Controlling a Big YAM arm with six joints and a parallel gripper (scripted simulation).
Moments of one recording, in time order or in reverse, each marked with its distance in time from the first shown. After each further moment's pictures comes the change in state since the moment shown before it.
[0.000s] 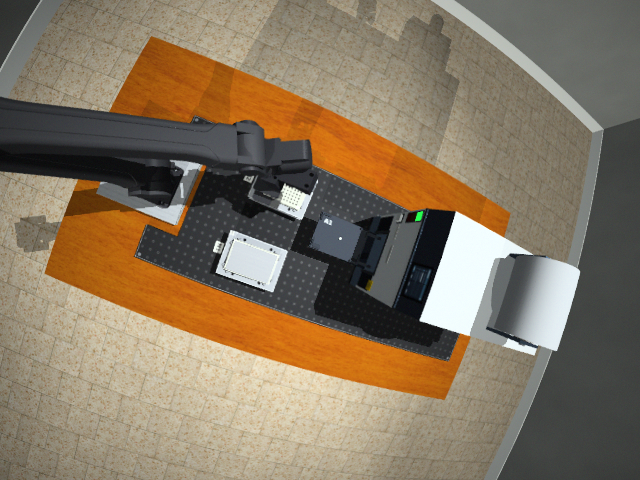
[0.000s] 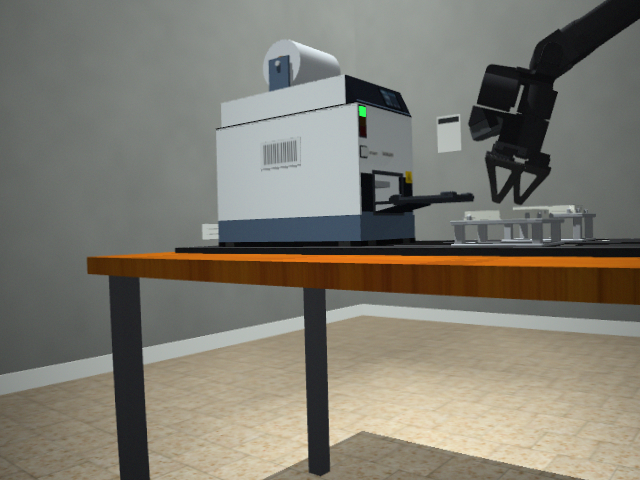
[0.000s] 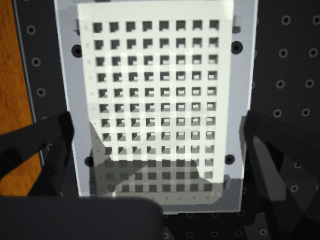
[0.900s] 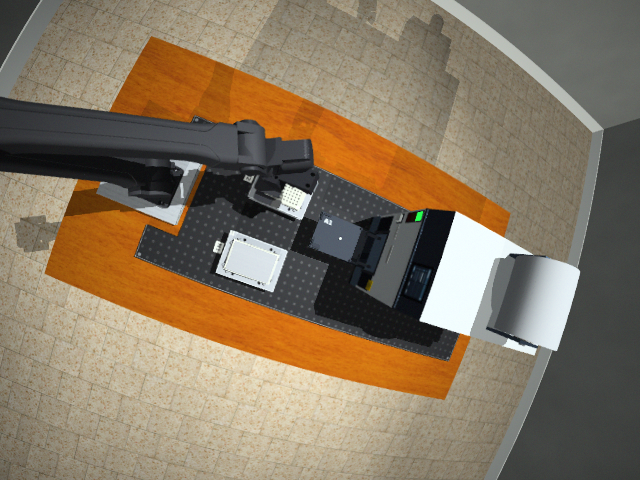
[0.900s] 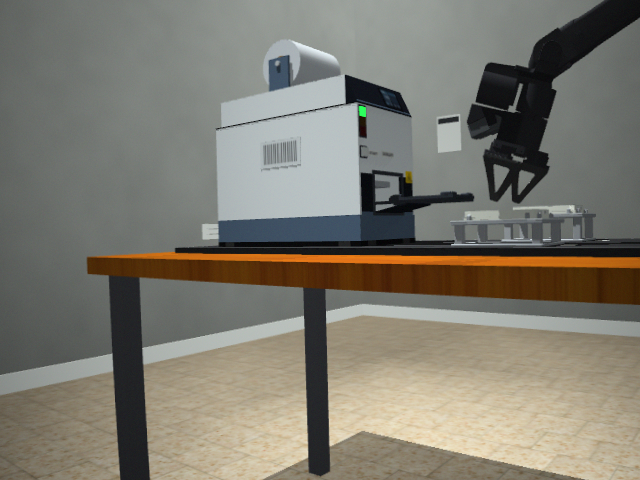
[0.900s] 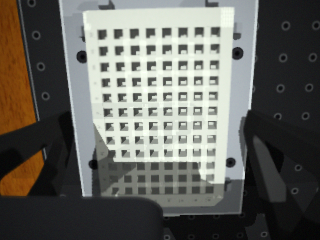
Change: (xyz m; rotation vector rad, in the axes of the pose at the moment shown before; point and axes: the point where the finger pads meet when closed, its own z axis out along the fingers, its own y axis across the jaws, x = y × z) arm -0.004 0.002 -0.002 -0.004 -0.008 0.002
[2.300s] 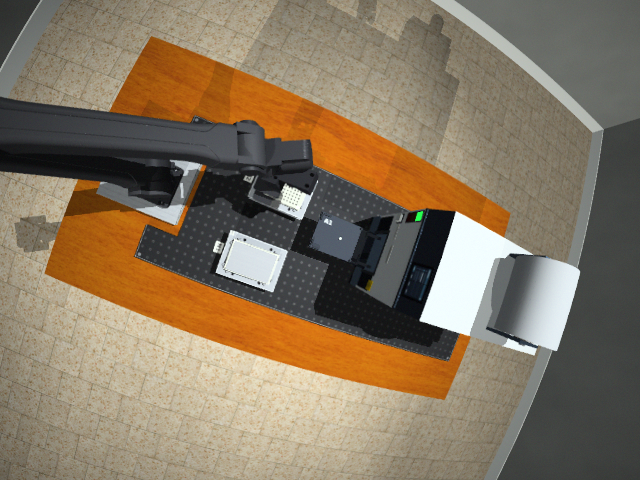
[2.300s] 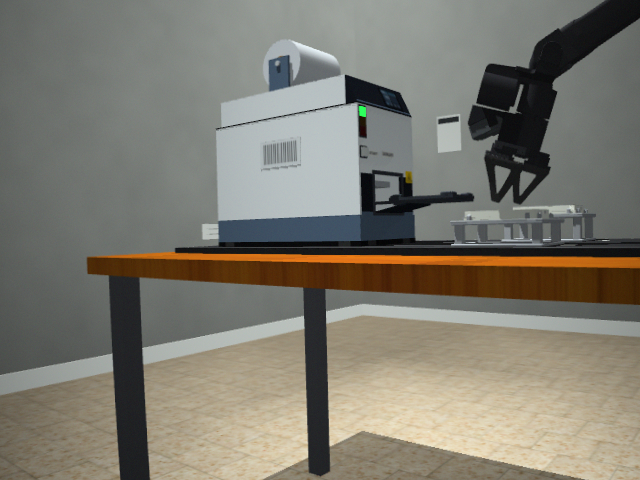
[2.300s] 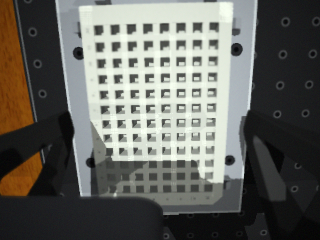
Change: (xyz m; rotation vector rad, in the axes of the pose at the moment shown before) arm 0.003 -0.001 0.001 0.003 0.006 0.001
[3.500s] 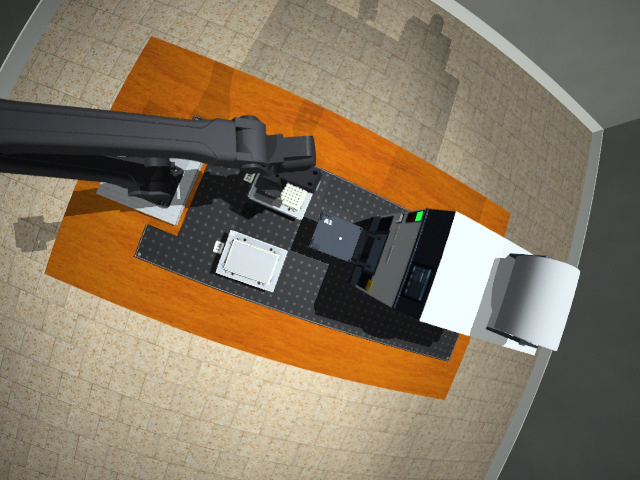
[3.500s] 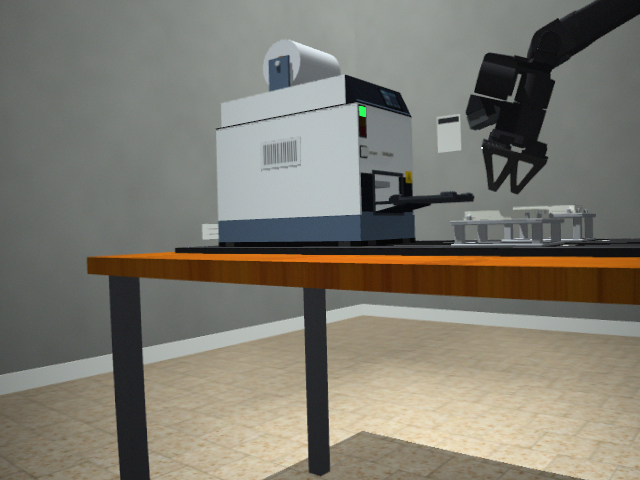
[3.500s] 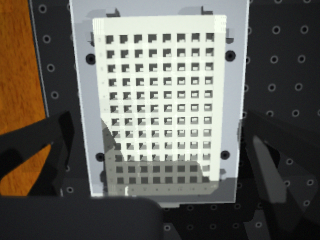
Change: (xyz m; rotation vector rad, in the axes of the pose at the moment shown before) arm -0.010 0.002 -0.017 -0.003 -0.008 0.001
